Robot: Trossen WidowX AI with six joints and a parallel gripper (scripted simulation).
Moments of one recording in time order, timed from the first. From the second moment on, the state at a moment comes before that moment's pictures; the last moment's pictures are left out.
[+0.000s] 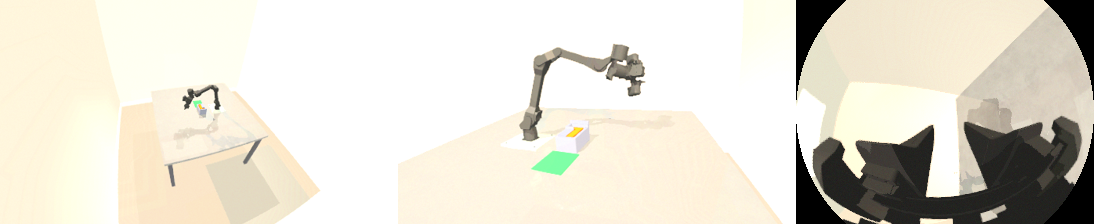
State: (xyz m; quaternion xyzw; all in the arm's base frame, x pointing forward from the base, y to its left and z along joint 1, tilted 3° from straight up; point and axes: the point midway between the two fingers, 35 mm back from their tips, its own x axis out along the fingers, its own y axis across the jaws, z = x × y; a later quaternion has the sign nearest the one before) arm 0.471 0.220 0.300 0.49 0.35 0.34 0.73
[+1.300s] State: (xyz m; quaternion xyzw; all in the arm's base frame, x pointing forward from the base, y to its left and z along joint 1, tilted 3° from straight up) arm 0.235 0.082 0.161 0.00 0.69 0.04 0.72
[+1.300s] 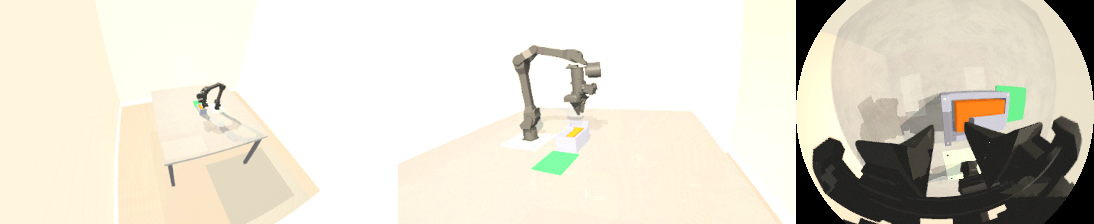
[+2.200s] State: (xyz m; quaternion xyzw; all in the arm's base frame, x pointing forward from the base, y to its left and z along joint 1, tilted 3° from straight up) arm 0.234 0.086 0.090 0.00 0.69 0.05 0.72
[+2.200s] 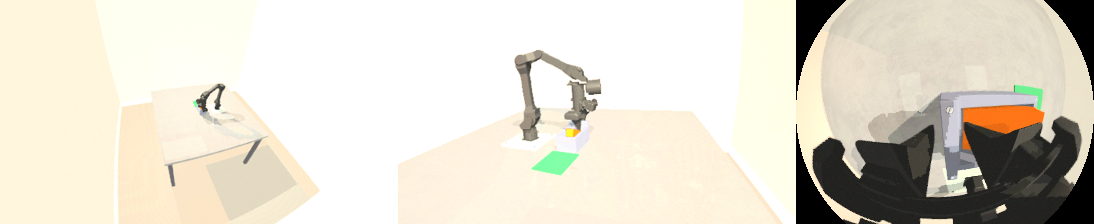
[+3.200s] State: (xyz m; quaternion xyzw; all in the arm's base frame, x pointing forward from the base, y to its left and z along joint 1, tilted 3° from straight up) arm 0.234 0.088 0.077 0.00 0.69 0.05 0.72
